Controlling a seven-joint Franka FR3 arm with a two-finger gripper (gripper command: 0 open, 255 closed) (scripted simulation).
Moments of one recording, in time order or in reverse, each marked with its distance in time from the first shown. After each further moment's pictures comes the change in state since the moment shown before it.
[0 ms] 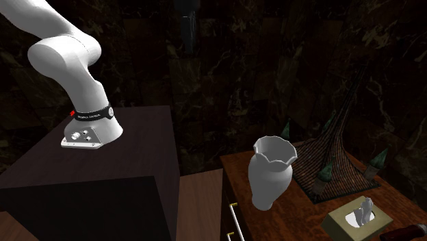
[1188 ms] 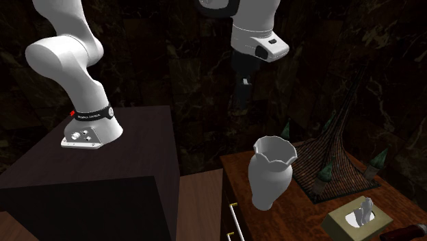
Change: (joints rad) arm -0.087 0.696 -0.203 0.421 0.203 0.134 -0.364
